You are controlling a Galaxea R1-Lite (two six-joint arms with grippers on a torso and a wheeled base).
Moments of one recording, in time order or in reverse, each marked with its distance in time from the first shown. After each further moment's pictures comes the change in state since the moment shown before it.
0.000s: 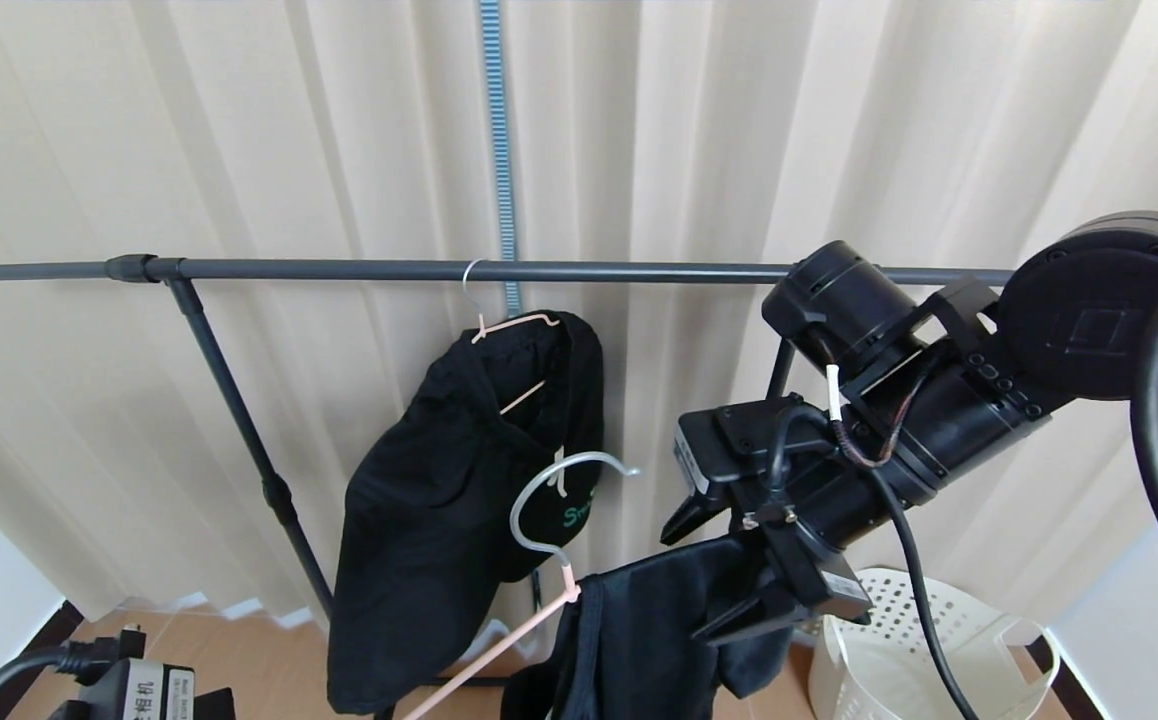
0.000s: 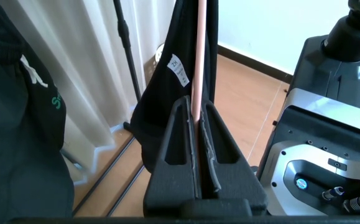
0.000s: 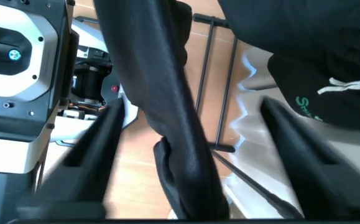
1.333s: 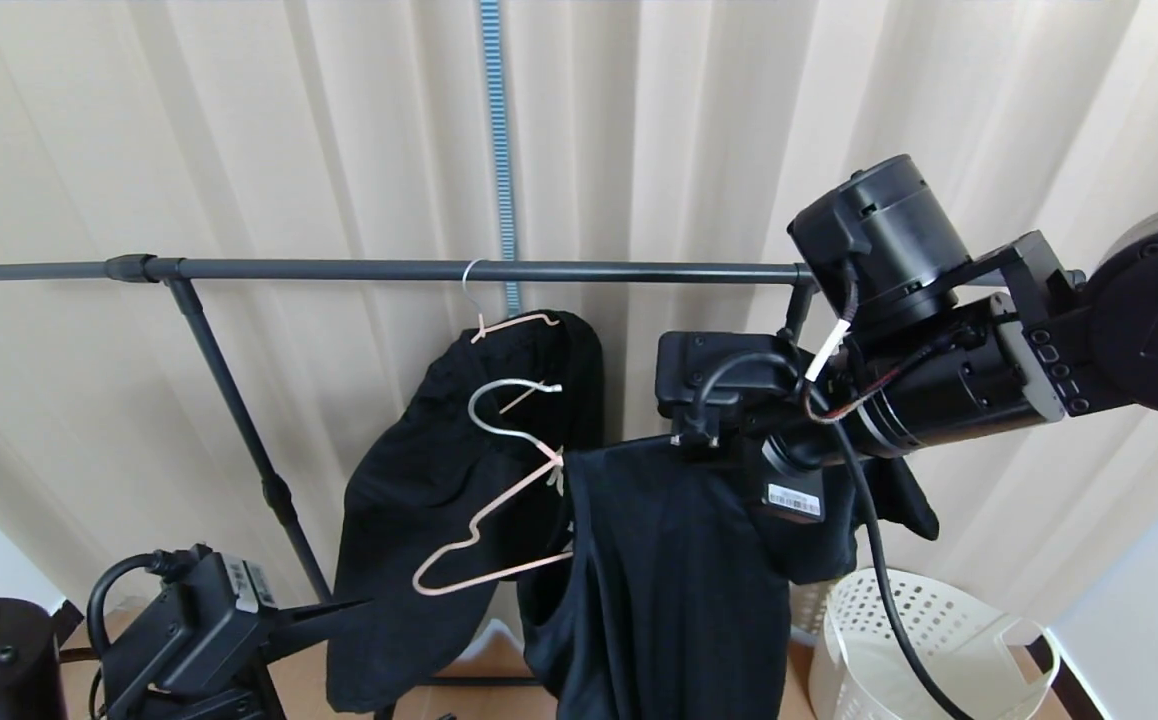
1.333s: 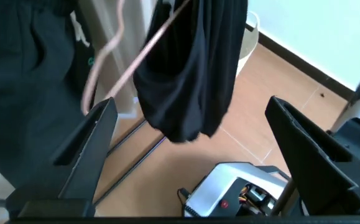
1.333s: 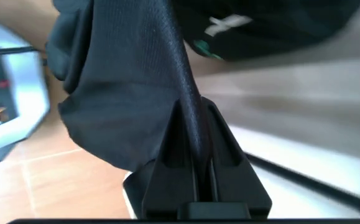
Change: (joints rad) left arm 0.211 0.157 -0.048 0.001 0.003 -0.018; right arm 0.048 -0.070 0.048 -0.308 -0.510 0.167
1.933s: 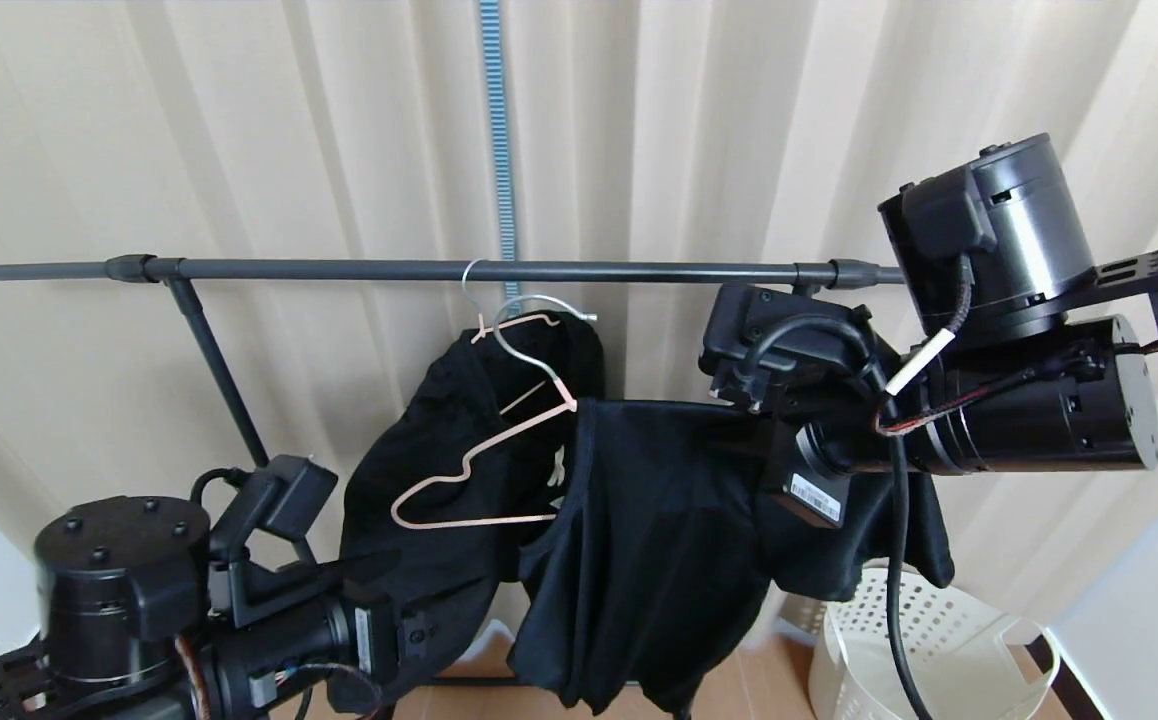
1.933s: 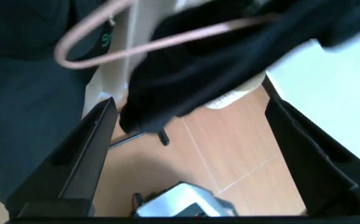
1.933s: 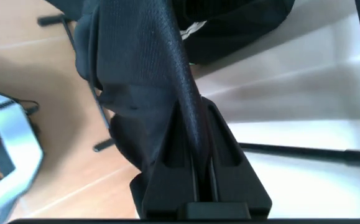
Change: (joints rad) left arm 0.034 0.214 -0.186 0.003 0.143 -0.384; right arm 0.022 -0.135 0.190 -0.212 -0.045 0.213
